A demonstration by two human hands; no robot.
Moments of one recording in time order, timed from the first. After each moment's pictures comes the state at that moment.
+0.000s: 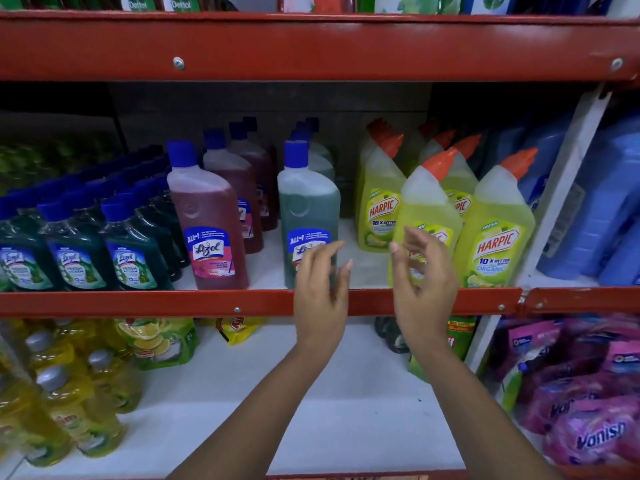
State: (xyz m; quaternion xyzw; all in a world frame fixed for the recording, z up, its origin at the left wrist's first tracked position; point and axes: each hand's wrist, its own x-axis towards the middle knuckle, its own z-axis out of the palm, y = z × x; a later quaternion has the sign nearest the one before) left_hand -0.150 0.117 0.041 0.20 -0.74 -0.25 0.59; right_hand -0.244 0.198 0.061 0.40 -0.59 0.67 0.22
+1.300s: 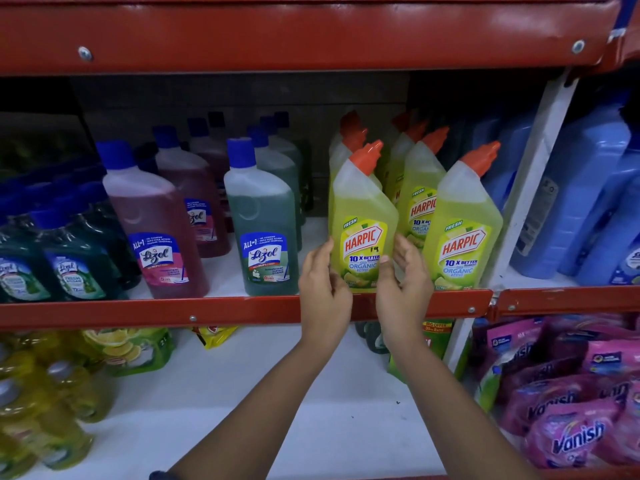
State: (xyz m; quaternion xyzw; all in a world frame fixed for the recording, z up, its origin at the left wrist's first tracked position) left_hand -0.216 0.140 0.044 0.24 -0.72 -0.37 0.54; right_hand -0.294 0.193 0.040 0.30 -0.62 0.73 0.07
